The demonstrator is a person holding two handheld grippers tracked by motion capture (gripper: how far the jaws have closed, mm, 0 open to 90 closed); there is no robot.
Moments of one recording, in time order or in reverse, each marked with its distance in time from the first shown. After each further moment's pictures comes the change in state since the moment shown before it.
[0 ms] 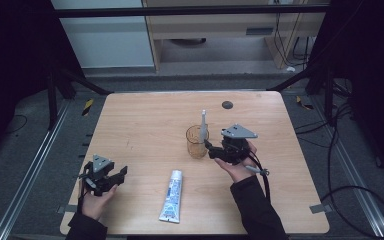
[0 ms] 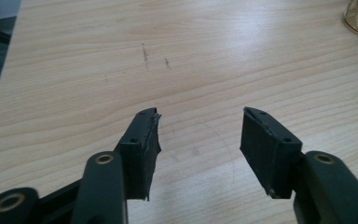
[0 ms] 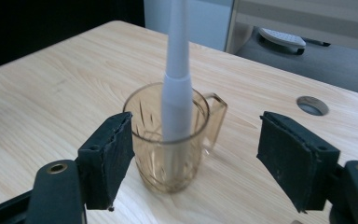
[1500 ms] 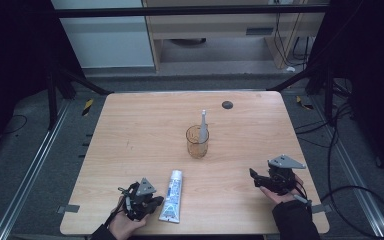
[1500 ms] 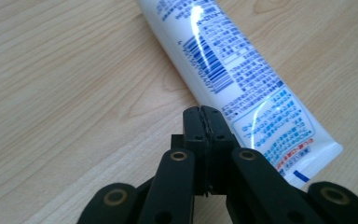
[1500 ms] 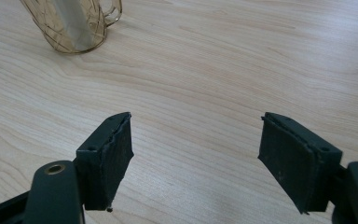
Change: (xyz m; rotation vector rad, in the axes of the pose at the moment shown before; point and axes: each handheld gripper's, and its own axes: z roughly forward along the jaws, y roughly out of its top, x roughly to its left) left arm -0.111 -0.022 -0.001 0.221 -0.401 0.254; right arm -0.070 -0.105 -0.075 0.177 -0.128 0.102
